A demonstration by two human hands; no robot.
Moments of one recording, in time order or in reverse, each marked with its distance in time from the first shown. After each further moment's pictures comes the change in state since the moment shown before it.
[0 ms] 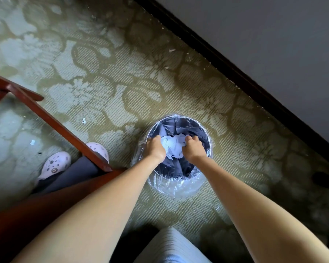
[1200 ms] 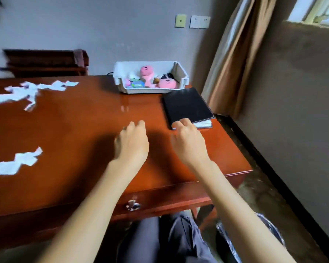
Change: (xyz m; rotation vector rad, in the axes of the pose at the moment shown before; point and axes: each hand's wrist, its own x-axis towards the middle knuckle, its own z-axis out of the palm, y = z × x) left_hand -0.476 -0.284 -0.286 -0.042 1.160 -0.242; right_hand -0.500 -0.360 0.022 -0.279 0.770 -1.282
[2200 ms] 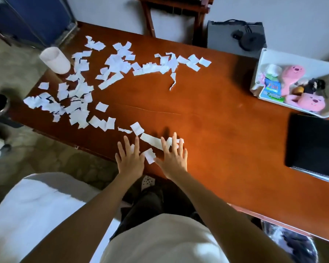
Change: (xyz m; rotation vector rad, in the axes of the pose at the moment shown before) left_hand -0.050 -0.304 -0.097 0.100 -0.488 -0.701; right_hand -0.010 -0.306 0.080 0.095 -0.954 -0.254
